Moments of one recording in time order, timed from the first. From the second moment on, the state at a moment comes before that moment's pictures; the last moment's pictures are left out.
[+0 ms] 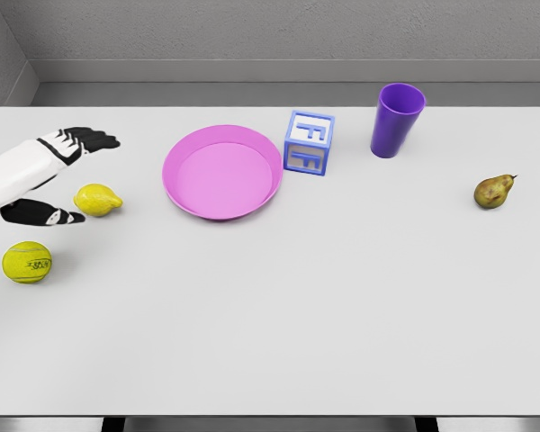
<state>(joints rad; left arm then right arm) -0.14 0.74 0.02 -1.64 -0.19 -0.61 -0.49 0.02 0.00 -0.22 0.02 0.08 -0.06 -0.08</state>
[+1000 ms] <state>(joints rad) -0.29 0.77 -0.21 -1.48 -0.38 -0.61 -0.55 0.02 0.00 -0.22 0.02 0.08 -0.06 -0.08</state>
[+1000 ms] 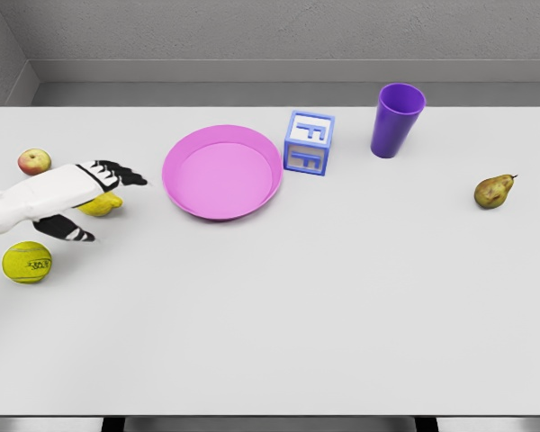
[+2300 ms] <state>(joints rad) -0.52 0.68 -0.38 -1.16 -0.54 -0.61 -0.55 0.02 0.00 -0.22 0.02 0.08 -0.06 -0.08</state>
